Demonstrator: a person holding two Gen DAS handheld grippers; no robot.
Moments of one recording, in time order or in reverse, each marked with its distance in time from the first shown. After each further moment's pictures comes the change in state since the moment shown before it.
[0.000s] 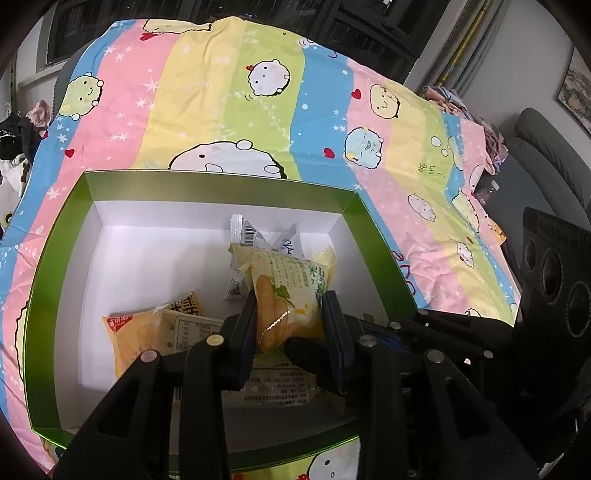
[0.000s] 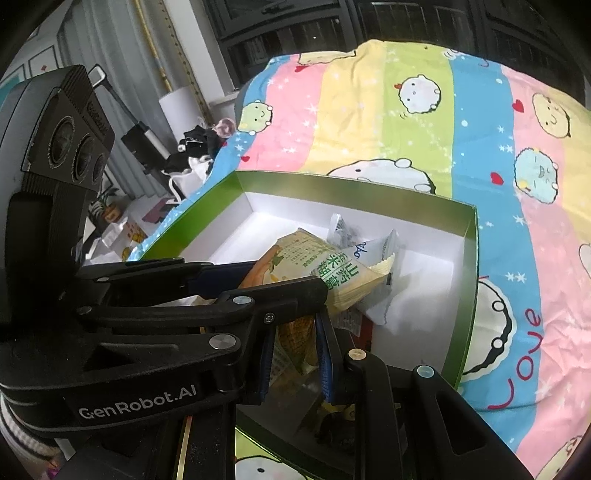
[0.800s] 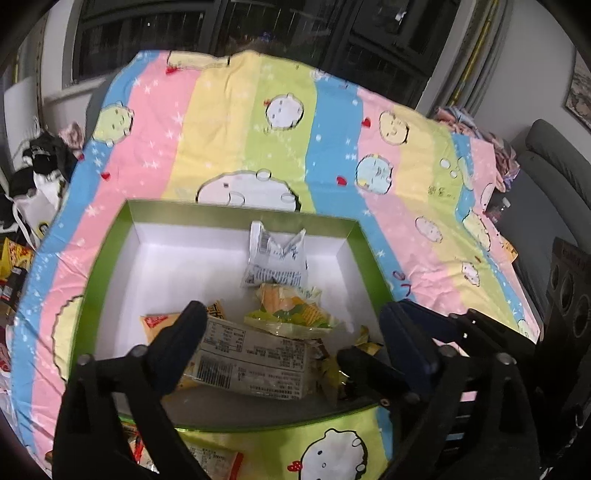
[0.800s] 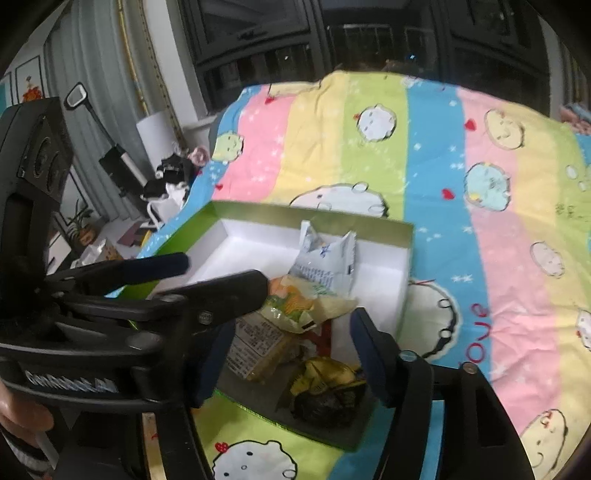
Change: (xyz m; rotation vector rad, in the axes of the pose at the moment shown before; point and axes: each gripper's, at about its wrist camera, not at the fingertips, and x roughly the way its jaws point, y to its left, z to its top) left arm -0.047 -0.016 0.001 -0.008 -0.103 0.093; right arm -0.049 0.001 -0.008 0.030 -0.108 -0.133
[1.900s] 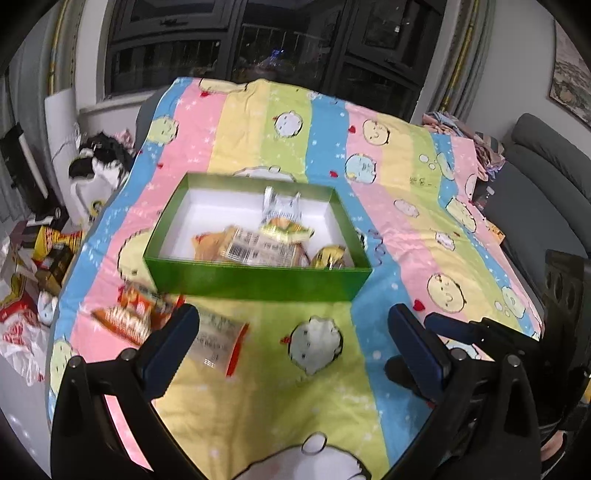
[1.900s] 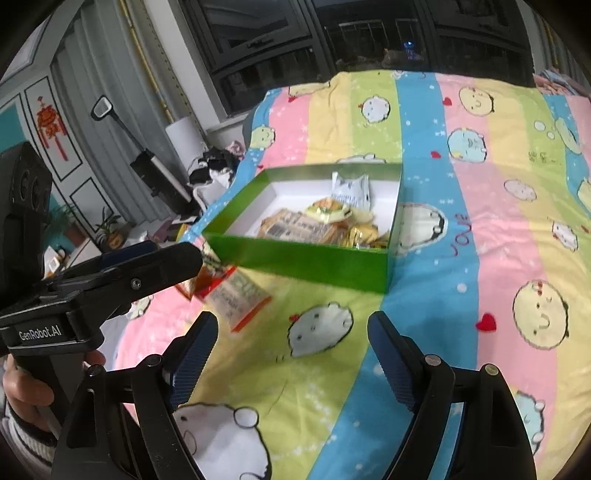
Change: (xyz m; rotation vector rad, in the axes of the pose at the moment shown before) left arm -0.124 -0.025 -0.101 0.004 -0.055 0.071; right arm -0.113 0.032 -0.091 0.082 0.030 0.097
